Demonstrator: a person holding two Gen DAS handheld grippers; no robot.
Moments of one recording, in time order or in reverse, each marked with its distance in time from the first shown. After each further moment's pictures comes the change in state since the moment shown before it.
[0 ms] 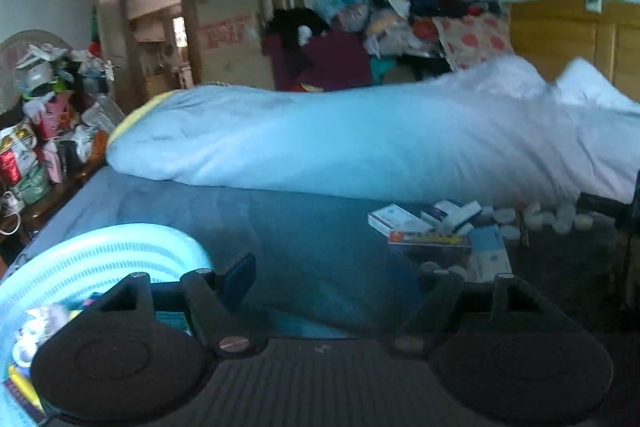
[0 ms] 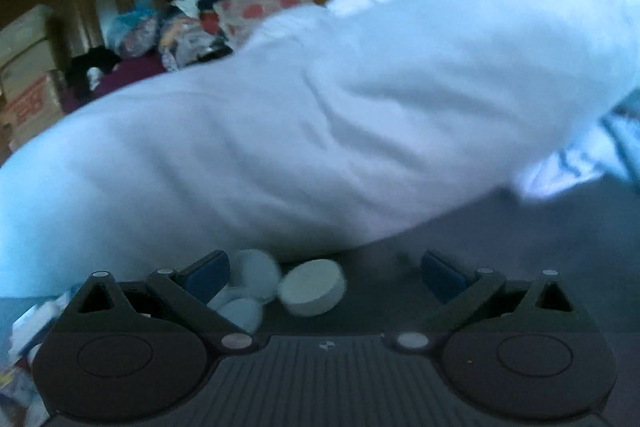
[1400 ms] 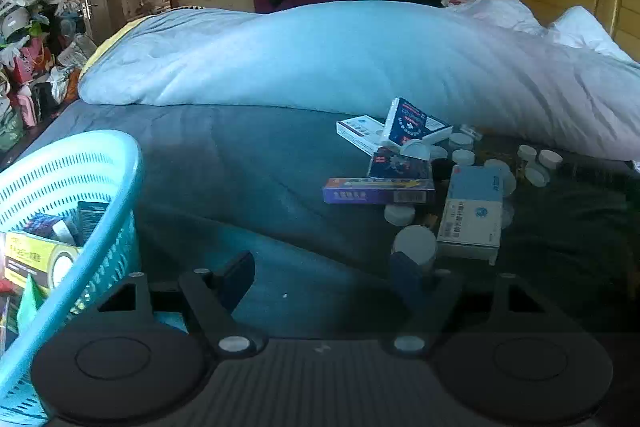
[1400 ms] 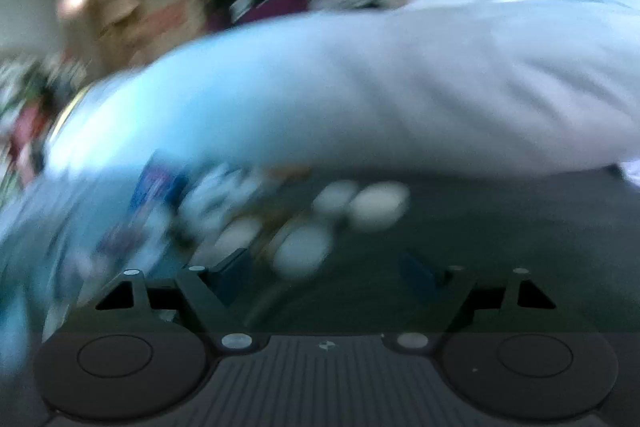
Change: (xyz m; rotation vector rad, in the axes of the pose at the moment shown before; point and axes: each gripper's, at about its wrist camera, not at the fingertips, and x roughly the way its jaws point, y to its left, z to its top) left arm 0.058 -0.020 -0.058 -0.036 0.192 -0.053; right arm -0.054 0.032 -0.019 -0.218 0.091 0.322
